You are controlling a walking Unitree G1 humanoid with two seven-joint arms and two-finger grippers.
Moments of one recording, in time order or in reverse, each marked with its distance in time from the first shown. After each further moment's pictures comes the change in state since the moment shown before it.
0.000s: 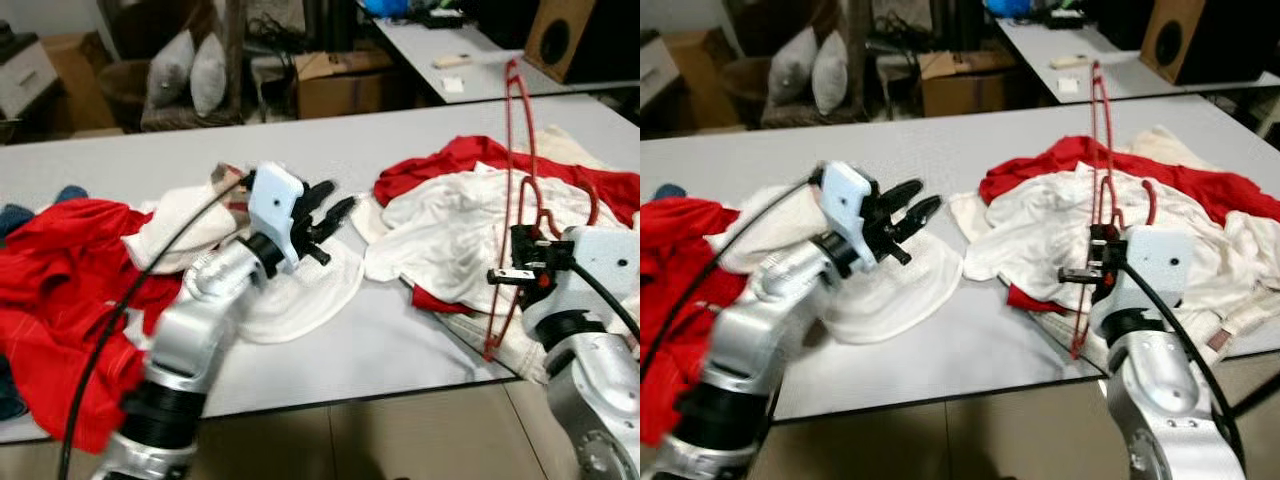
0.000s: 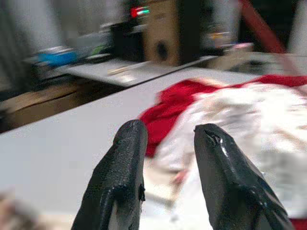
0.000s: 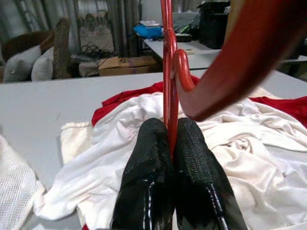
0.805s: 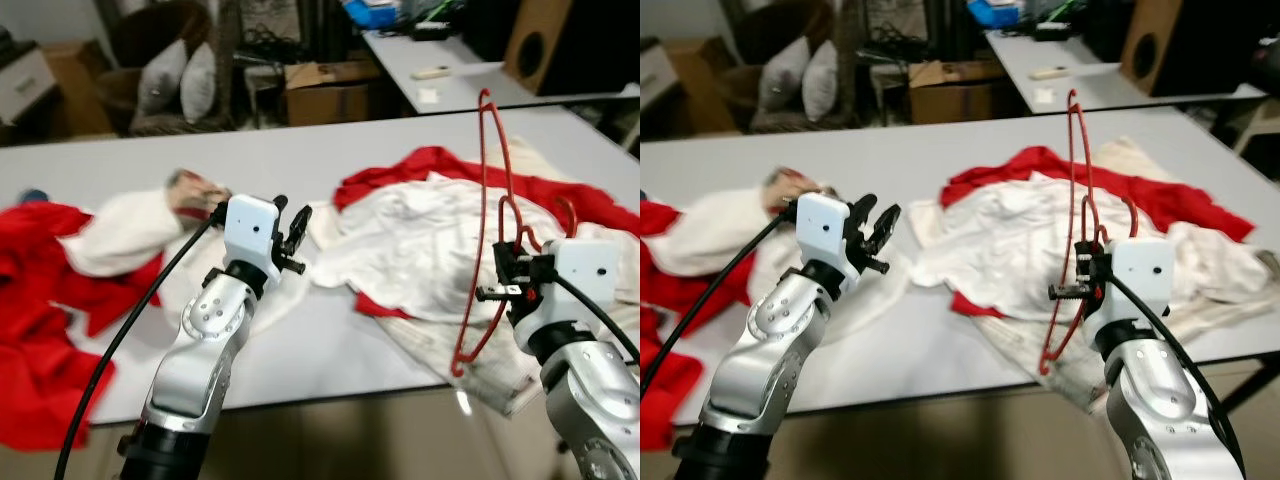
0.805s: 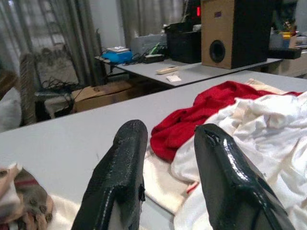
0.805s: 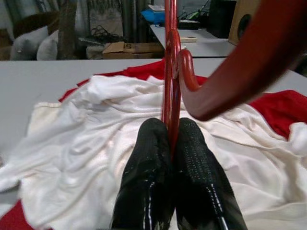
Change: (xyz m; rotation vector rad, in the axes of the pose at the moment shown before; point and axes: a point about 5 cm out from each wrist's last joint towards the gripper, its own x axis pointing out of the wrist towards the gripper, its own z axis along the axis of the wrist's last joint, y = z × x) left arm -0.027 0.010 -0.017 0.069 0.023 0.263; right arm -0.003 0.007 -0.012 0.003 0.064 0.079
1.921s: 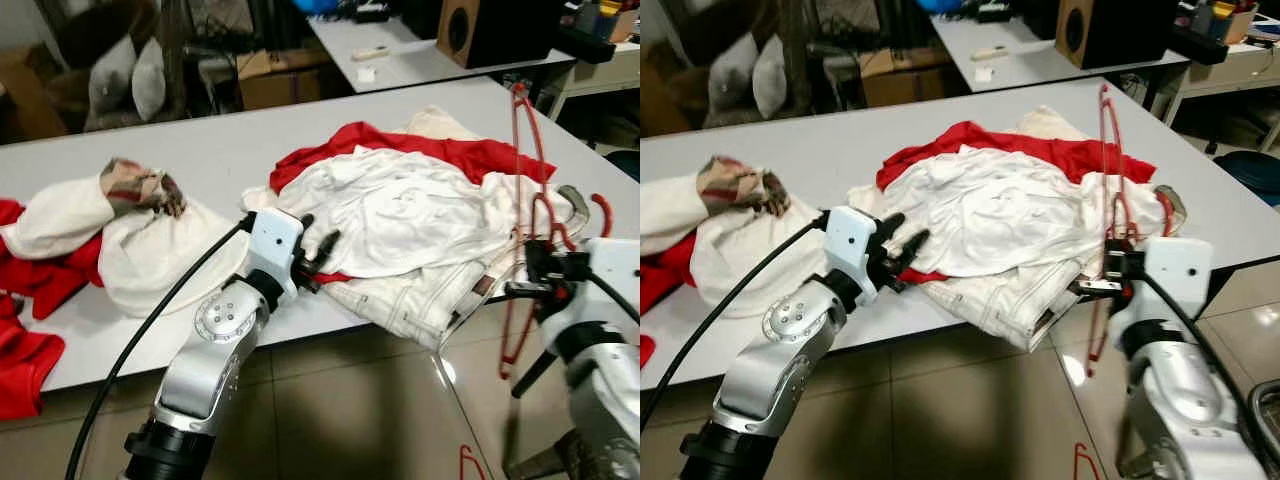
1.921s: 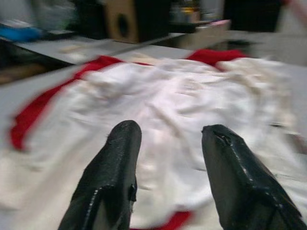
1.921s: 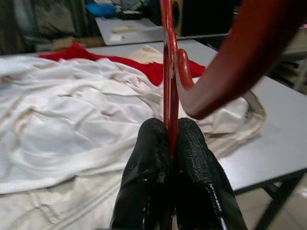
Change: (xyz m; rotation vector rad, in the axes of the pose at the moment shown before) left arm 0.001 -0.030 -0.009 -0.084 0.054 -0.279; right arm -0.005 -0.028 0.003 -0.010 -0.002 -0.114
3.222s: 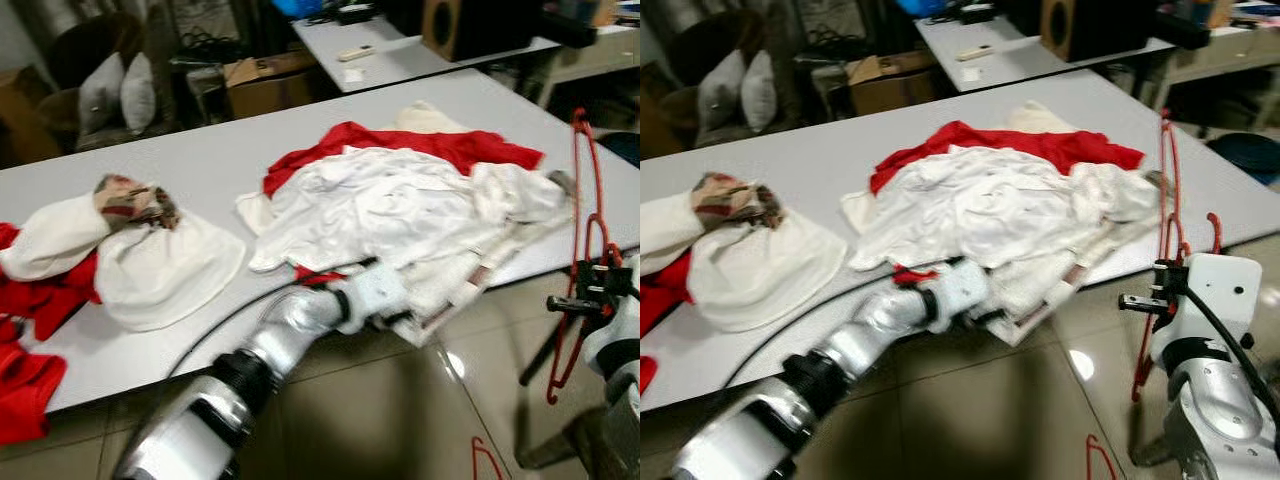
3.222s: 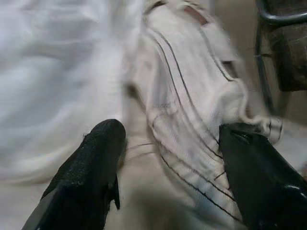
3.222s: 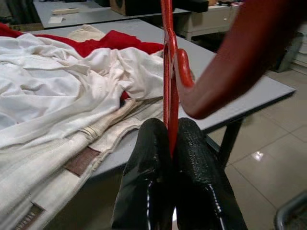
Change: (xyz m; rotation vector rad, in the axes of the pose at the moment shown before) left arm 0.064 -0.024 -0.064 0.455 0.266 -0.405; right arm -0.008 -0.026 -0.008 -0.043 0.058 -0.143
